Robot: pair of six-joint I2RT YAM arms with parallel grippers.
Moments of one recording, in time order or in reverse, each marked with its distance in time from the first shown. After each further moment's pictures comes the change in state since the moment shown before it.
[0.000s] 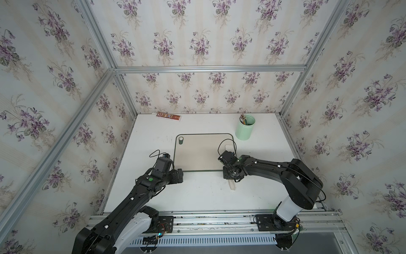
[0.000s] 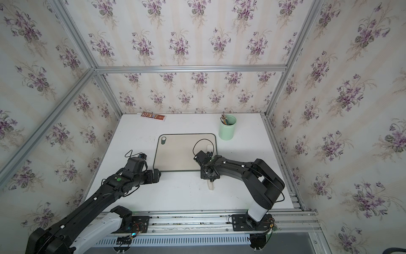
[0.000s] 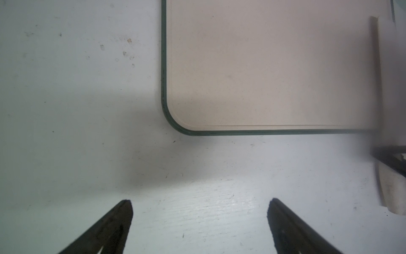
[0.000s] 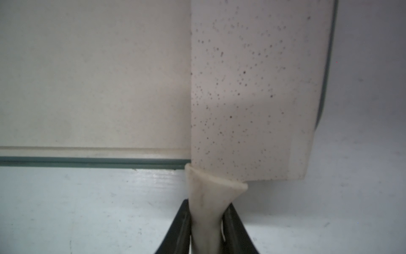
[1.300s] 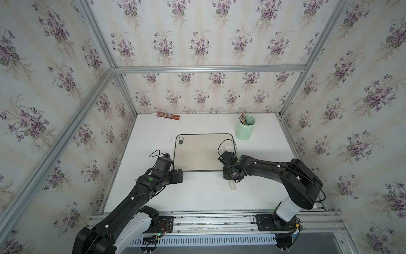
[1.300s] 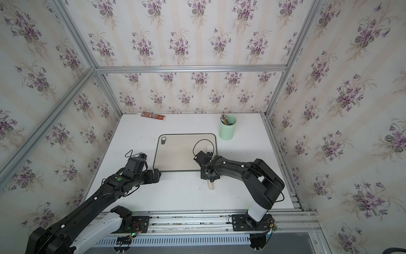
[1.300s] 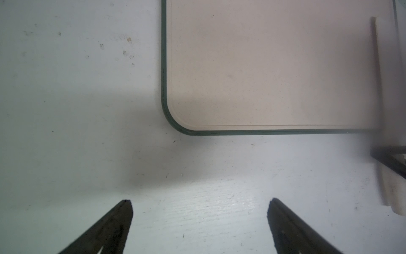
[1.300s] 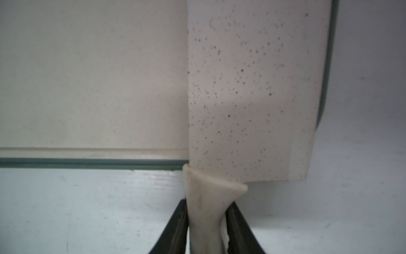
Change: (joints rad) left arm 0.000 0.005 0.001 0.000 0.000 0.000; right arm 0.000 0.001 -0.006 0.008 0.002 0.006
